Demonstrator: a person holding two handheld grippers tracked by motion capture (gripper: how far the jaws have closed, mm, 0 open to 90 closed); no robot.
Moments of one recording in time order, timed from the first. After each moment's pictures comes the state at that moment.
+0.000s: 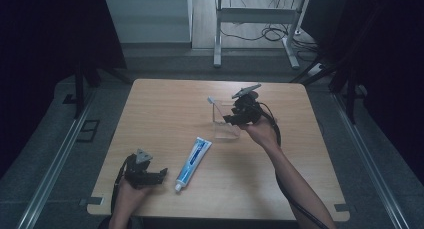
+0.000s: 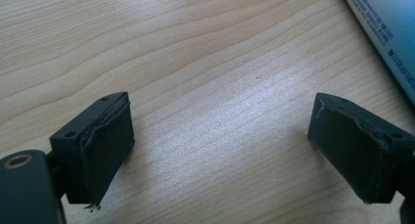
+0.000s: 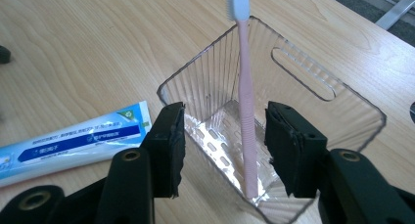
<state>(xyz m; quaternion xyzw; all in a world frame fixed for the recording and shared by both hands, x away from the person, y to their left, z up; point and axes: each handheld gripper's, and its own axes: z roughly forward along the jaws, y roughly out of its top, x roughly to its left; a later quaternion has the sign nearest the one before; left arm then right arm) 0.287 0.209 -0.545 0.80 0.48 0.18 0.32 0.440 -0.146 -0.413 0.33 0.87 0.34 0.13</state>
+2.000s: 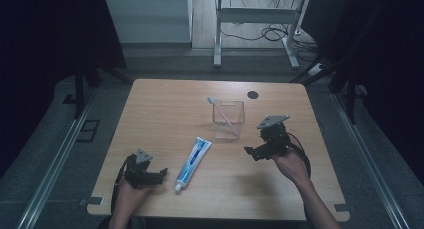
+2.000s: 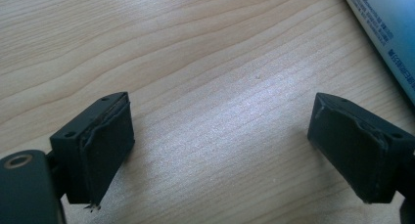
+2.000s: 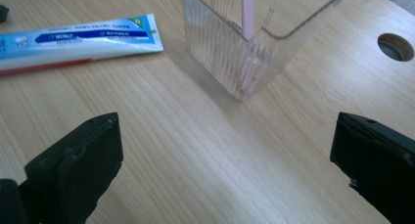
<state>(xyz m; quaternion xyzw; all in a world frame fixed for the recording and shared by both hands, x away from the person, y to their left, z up) 0.287 0.209 -0.545 0.80 0.48 0.18 0.32 0.355 -0.215 -0.434 0.31 0.87 0.33 0.17</state>
